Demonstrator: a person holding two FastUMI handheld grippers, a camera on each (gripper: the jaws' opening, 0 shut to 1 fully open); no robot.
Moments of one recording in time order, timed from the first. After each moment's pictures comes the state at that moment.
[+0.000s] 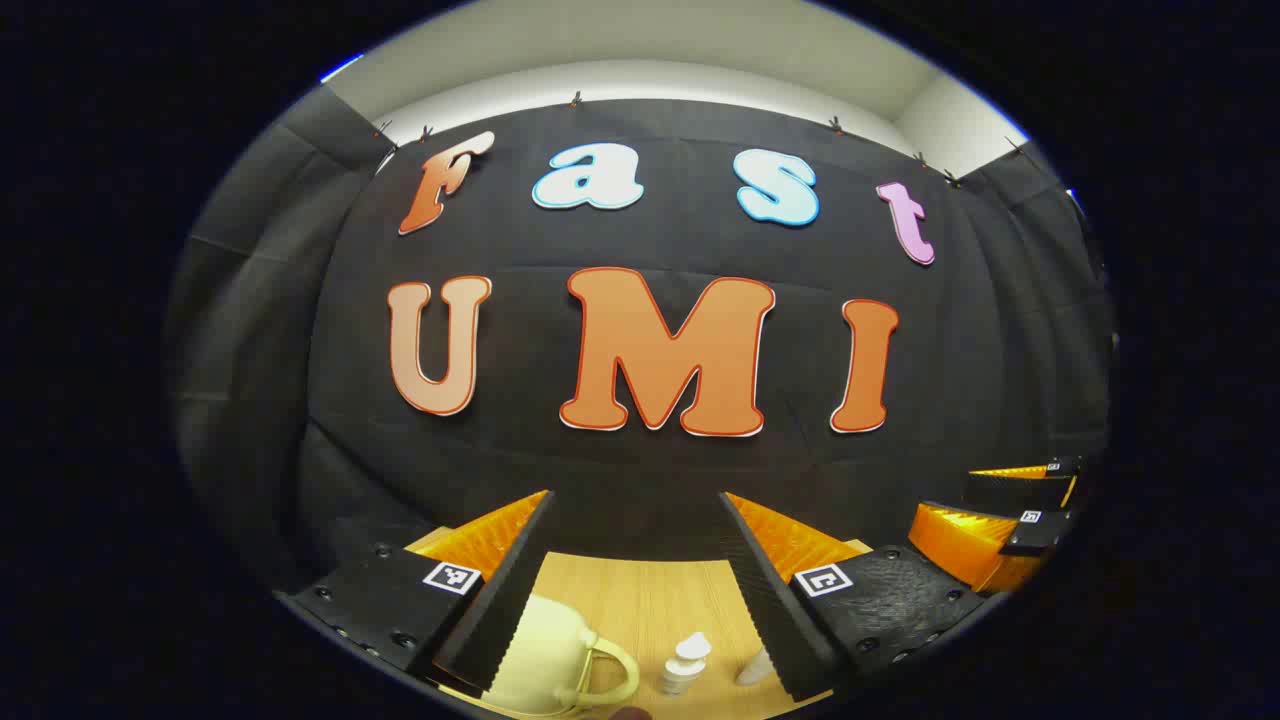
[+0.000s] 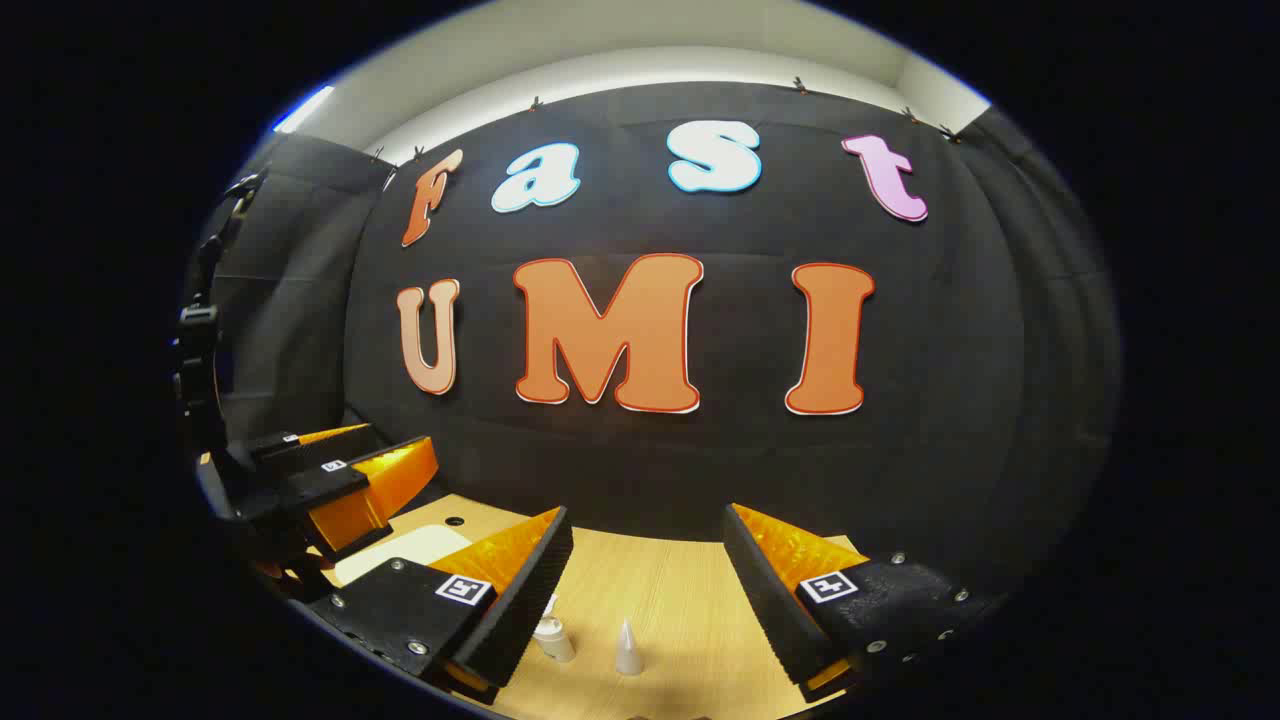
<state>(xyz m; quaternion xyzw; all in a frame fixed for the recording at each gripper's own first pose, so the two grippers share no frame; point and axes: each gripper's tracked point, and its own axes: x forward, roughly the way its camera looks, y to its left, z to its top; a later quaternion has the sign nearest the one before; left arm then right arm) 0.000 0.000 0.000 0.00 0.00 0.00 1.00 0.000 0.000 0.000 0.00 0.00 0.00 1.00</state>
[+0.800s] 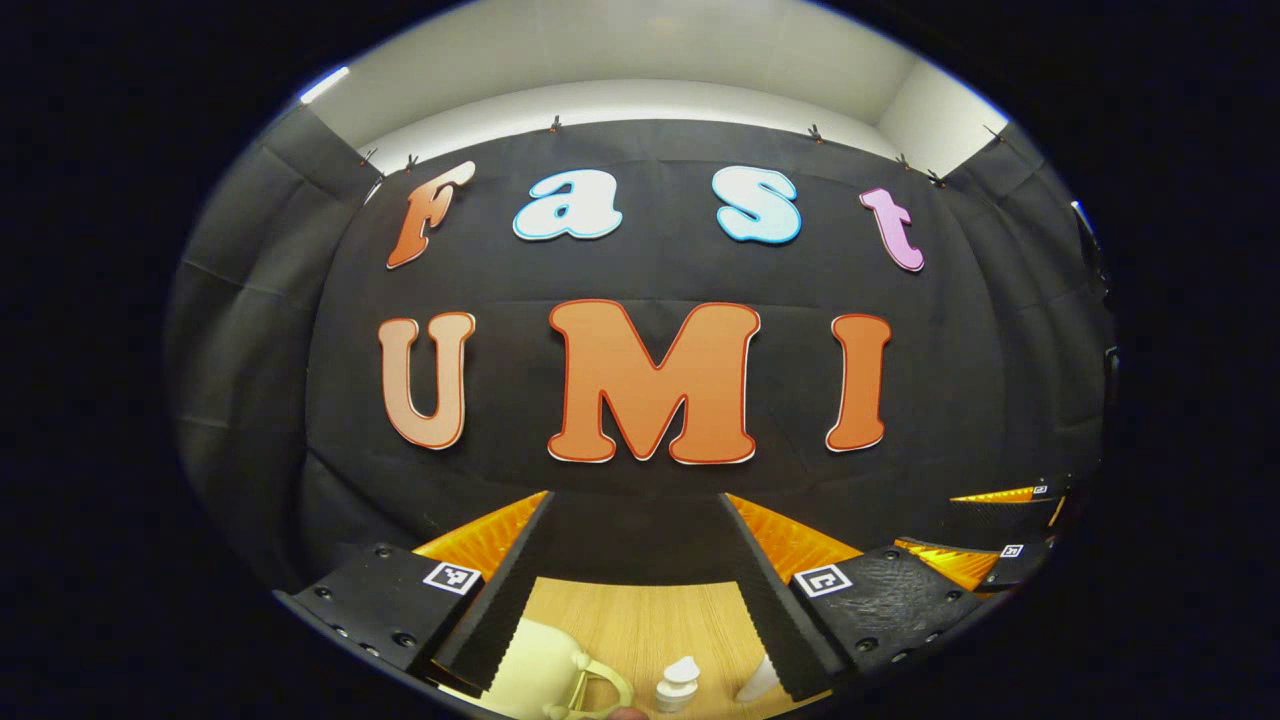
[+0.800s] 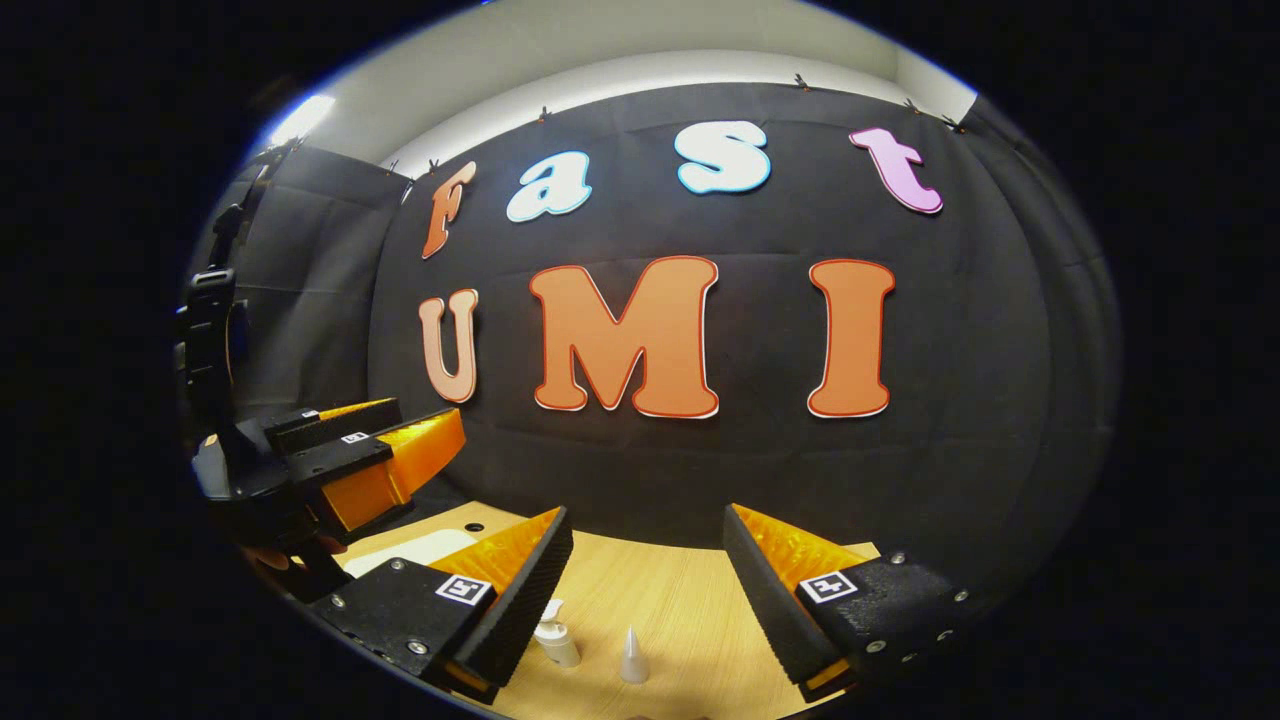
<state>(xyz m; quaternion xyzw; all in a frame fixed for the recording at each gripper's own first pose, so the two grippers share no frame) 0.013 -0.028 0.021 0.05 -0.04 0.01 1.00 0.005 -0.006 -0.022 0.02 0.00 0.04 1.00</state>
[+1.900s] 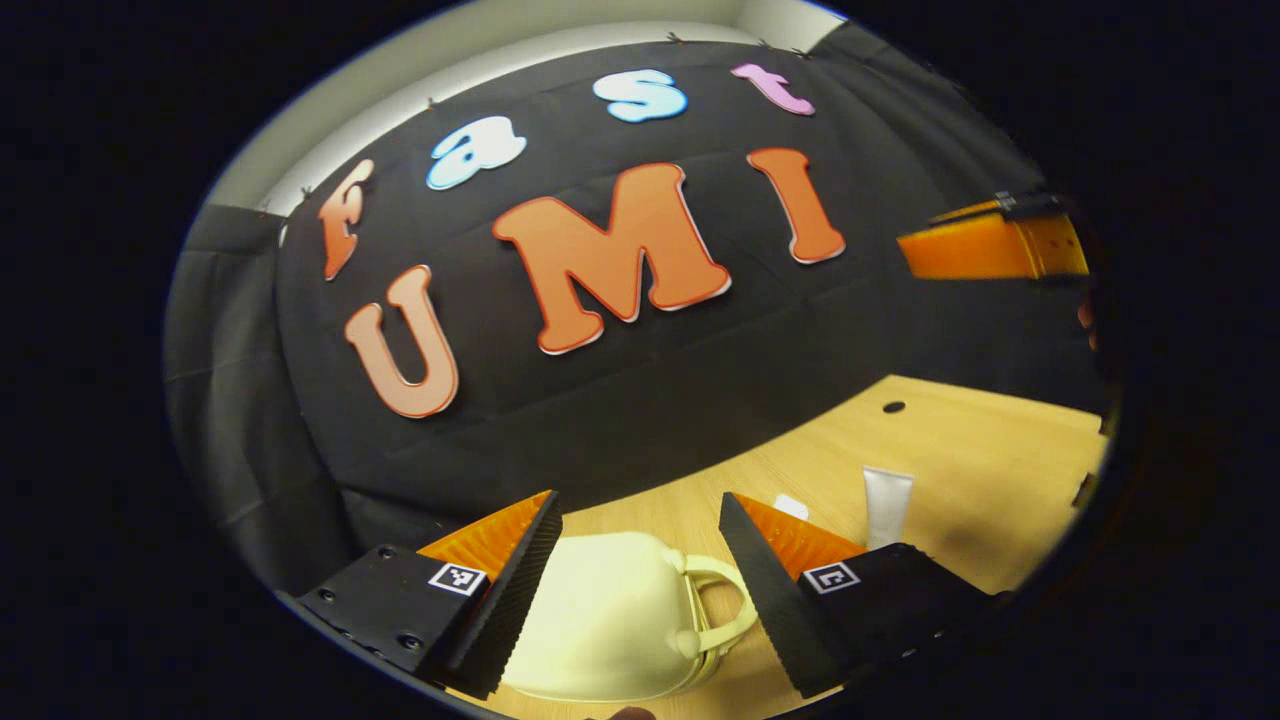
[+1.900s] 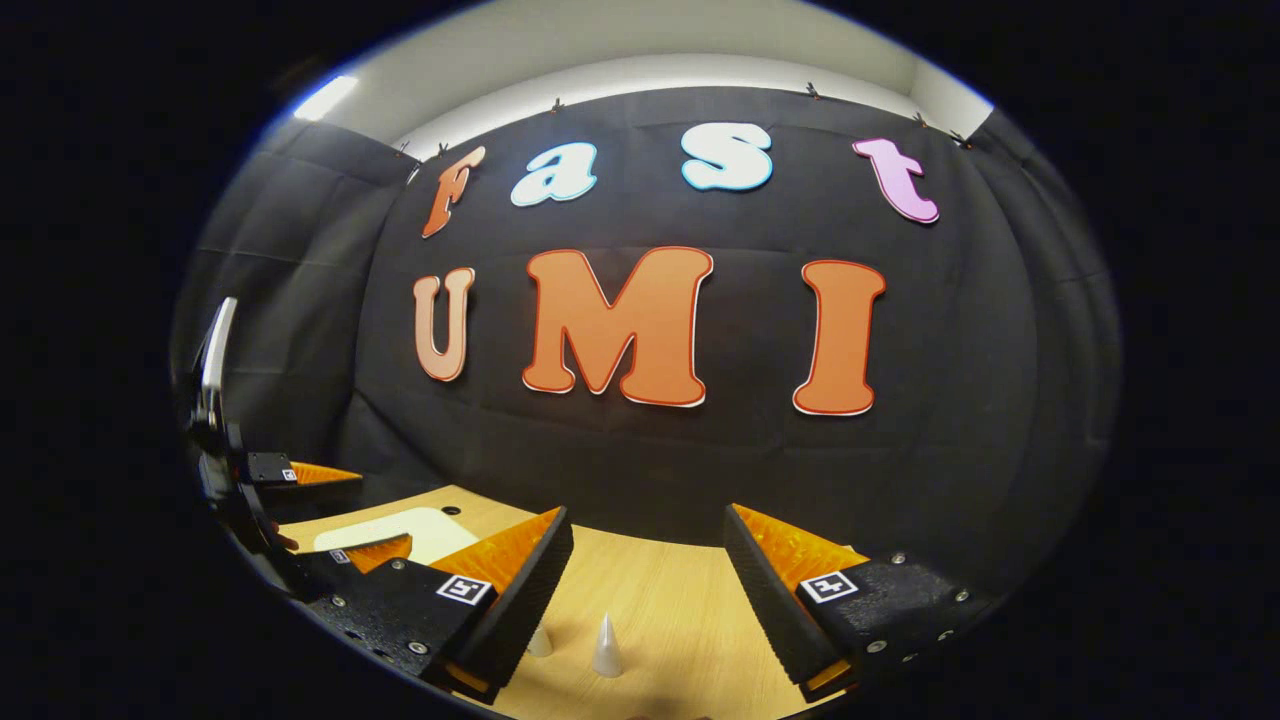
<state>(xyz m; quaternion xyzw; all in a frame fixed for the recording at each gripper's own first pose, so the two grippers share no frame) -0.005 0.026 -0.151 0.25 0.10 -0.04 0.96 0.001 -0.017 -0.045 -0.02 0.00 0.00 1.00</state>
